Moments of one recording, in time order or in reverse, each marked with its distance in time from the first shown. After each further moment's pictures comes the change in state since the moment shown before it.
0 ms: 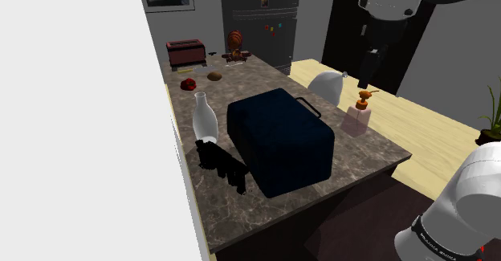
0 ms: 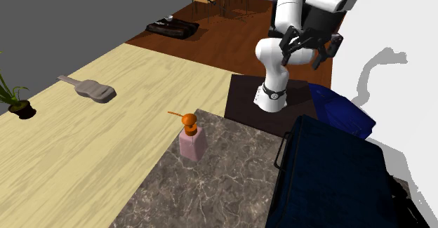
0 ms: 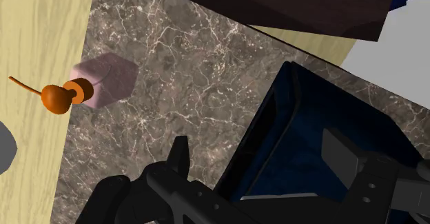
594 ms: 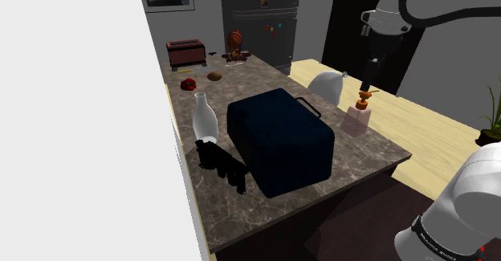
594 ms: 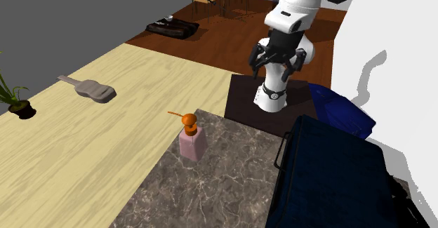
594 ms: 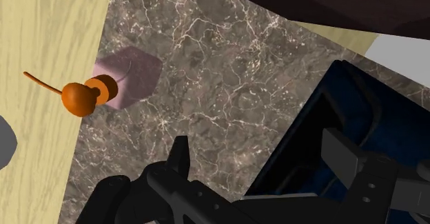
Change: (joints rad) arm -0.039 0.028 -0.149 -0.098 -0.090 0.165 -0.144
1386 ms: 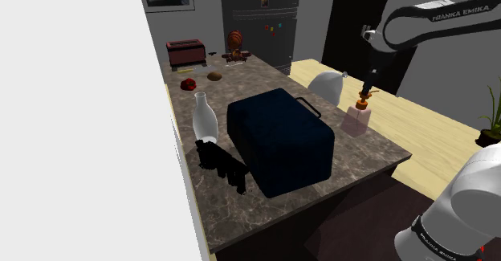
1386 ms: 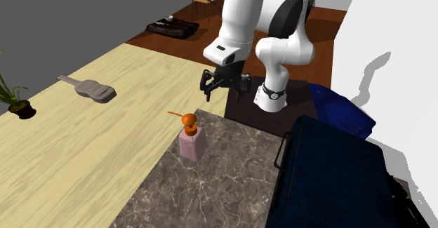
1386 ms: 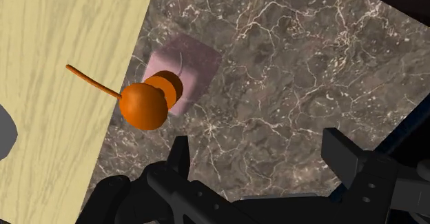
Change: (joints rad) arm -0.046 0.221 -0.276 -0.019 -0.099 0.320 -0.251
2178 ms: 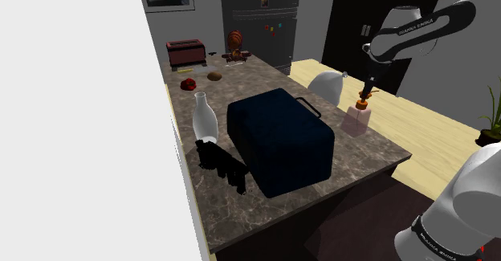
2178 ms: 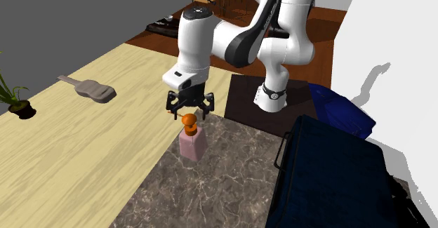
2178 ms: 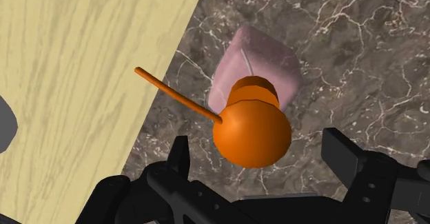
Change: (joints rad) arm 0.033 0.320 -0.237 0.109 0.106 0.259 -0.272
